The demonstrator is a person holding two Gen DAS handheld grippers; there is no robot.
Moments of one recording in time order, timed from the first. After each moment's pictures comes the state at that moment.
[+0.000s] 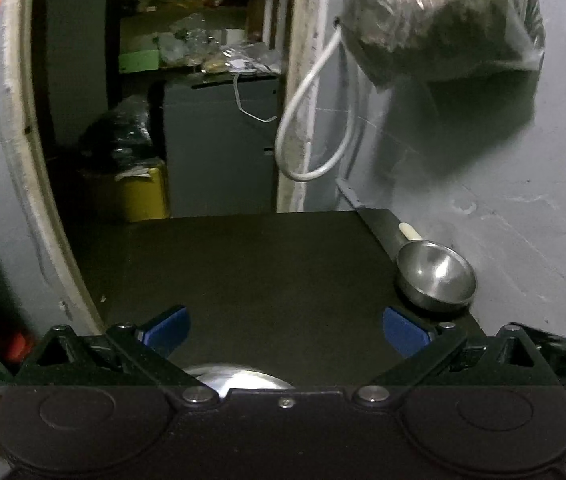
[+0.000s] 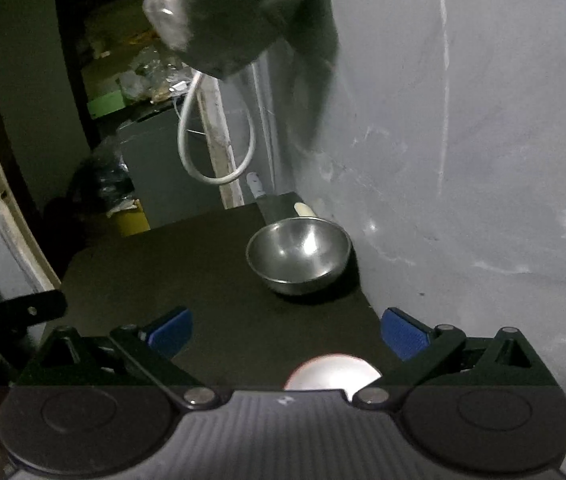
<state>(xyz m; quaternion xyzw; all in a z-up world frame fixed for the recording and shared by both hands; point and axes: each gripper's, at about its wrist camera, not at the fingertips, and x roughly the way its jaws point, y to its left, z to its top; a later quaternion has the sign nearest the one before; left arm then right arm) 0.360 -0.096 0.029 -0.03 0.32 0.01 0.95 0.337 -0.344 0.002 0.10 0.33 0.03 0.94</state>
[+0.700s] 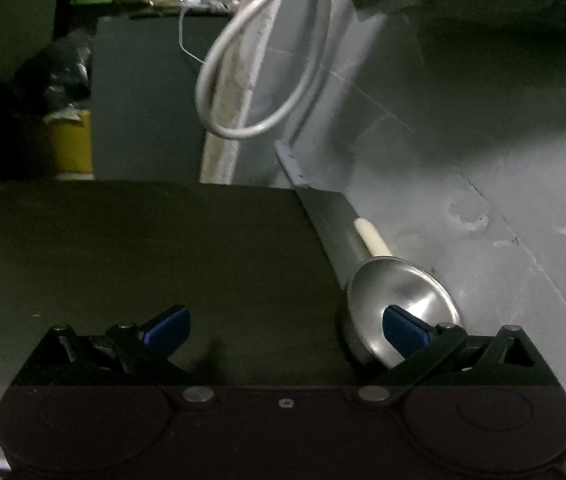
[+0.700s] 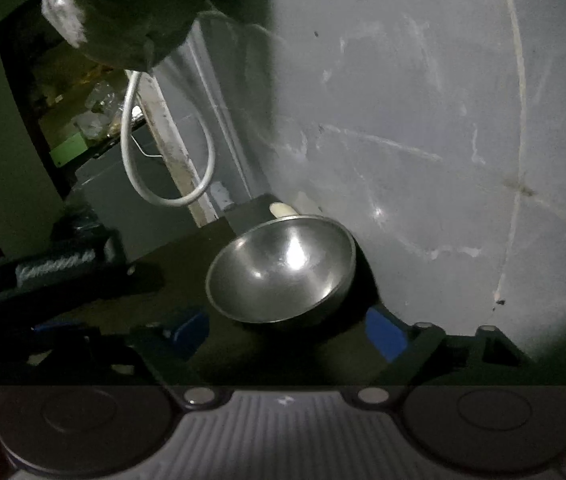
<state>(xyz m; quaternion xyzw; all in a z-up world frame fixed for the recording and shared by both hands) 0.514 -0.139 -0.048 -0.12 0.38 -0.07 0.92 0.426 -0.353 -0.075 0.19 0.31 -0.01 0.93</state>
